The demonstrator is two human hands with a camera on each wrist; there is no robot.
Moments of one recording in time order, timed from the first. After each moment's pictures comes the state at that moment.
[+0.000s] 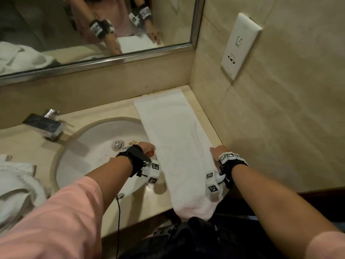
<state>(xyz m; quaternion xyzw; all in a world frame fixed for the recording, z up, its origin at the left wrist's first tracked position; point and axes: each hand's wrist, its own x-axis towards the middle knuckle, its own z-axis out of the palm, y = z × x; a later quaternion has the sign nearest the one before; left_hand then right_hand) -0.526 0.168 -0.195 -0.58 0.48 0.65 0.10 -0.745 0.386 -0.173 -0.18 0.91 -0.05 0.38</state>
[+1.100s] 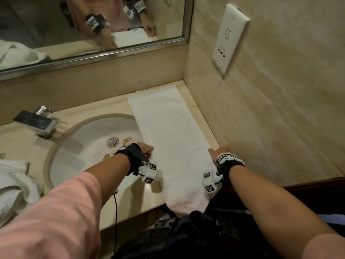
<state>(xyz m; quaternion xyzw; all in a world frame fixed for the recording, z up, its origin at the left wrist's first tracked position) -0.534 0.191 -0.198 -0.59 0.52 0.59 0.17 -0.751 0.418 -0.186 -0.11 0.92 -0.02 0.38</state>
